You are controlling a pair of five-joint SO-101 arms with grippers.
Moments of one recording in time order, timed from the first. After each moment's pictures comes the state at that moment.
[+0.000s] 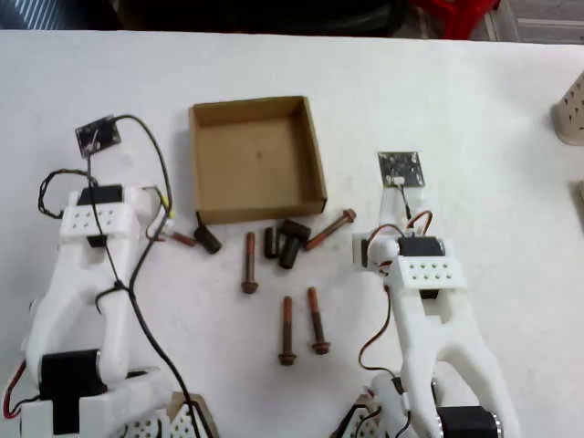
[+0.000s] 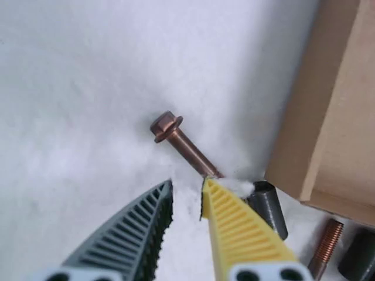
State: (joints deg) left arm -12.9 -11.2 37.8 55.6 20.8; right arm -5.1 -28.1 55.3 47.5 3.0
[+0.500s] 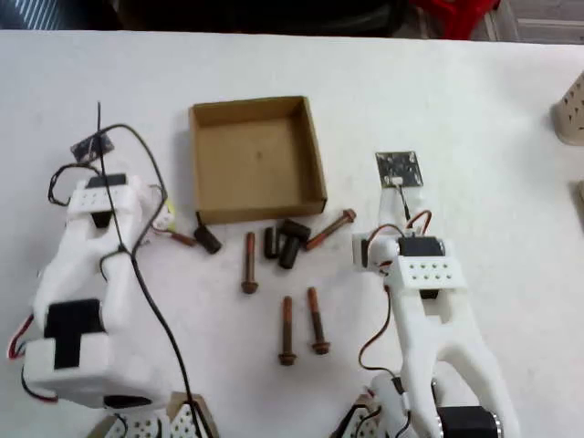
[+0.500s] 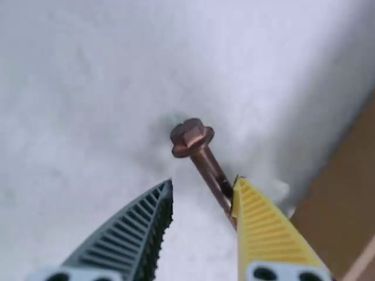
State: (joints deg) left arm -14.5 5.8 29.8 55.6 31.3; right arm -5.1 -28.1 55.3 47.5 4.6
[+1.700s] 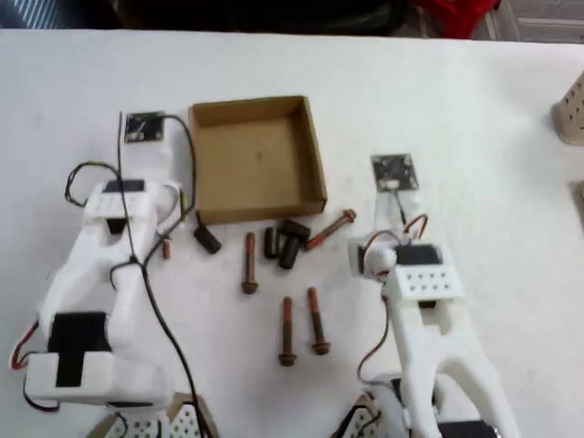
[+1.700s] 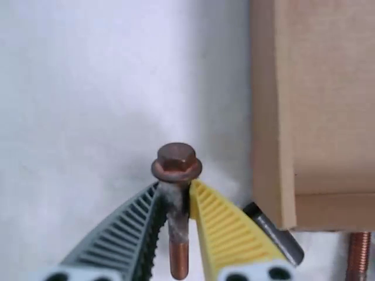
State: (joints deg) left arm -9.5 -0.5 35.3 45.3 4.5; right arm -6.9 -32.0 58.5 46.5 4.8
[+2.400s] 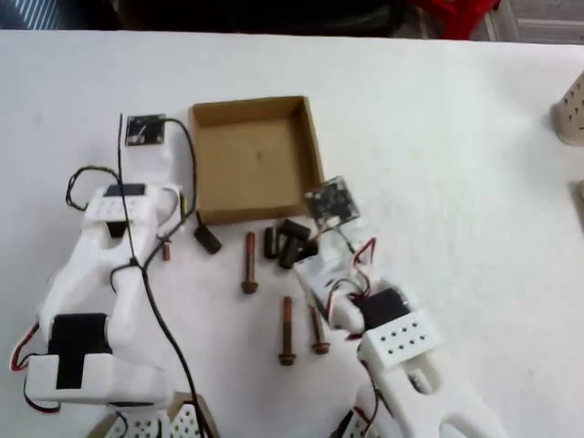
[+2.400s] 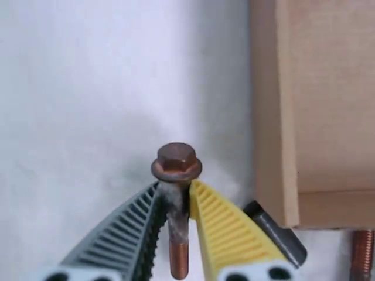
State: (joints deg) left arm -9.5 -1.0 36.8 44.1 4.0; right arm -27.0 -51.6 70.6 38.4 4.8
